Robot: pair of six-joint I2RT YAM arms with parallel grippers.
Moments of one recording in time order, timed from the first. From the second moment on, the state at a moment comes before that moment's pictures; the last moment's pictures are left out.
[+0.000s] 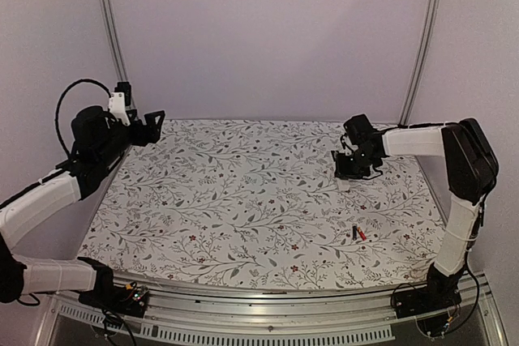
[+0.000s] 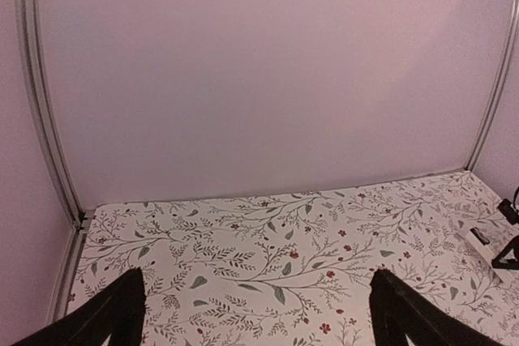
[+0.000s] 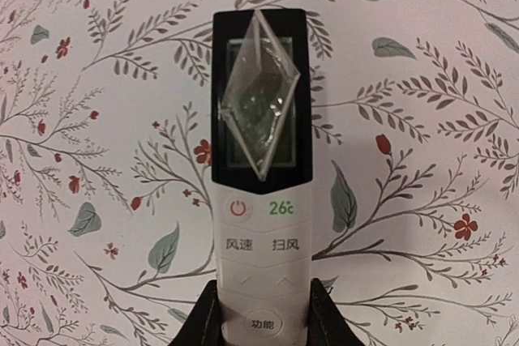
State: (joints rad) left arm -0.25 1.06 0.72 0.27 -0.01 -0.08; right arm 0.41 1.91 1.24 -0.40 0.03 0.40
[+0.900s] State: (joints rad) left arm -0.62 1.07 0.88 0.44 0.69 -0.12; right arm 0.83 1.58 1.42 0.04 -0.82 -0.10
